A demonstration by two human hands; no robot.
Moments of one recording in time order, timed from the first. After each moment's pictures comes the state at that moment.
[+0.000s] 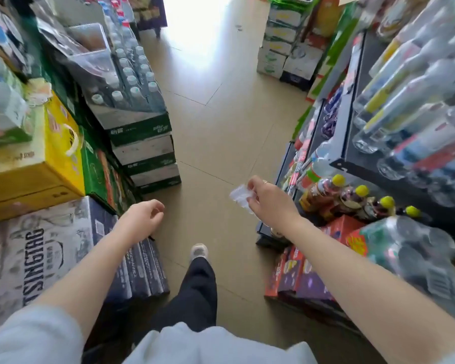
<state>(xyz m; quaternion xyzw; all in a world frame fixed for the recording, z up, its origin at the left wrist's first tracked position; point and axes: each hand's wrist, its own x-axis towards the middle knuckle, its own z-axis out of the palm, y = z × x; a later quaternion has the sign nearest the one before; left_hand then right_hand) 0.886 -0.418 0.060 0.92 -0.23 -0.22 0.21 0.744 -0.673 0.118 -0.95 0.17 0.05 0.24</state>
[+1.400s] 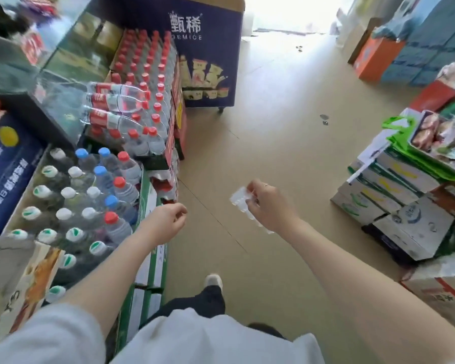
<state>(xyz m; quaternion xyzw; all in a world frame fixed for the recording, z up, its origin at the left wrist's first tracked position) 1.815 -0.882 0.083 0.95 -0.13 -0.18 0.24 1.789 -1.131 0.122 -0.96 0.01 0.06 0.26</state>
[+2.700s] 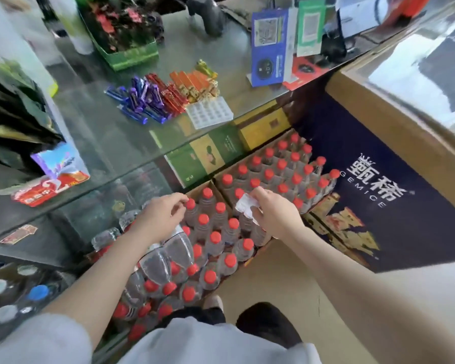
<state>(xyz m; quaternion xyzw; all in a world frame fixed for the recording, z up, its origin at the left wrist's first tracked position) 2.428 -0.763 0.119 0.88 0.35 0.01 0.31 2.623 -0.932 0.121 -0.85 -0.50 0.12 0.10</state>
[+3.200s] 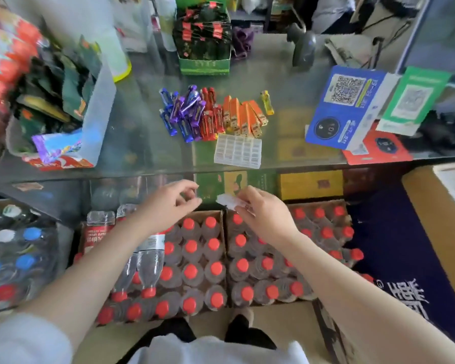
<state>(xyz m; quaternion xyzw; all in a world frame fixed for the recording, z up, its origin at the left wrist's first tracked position) 2.522 -0.761 0.165 0.76 0.53 0.12 0.36 2.733 -0.820 0.148 -0.62 -0.74 0.11 0.23</state>
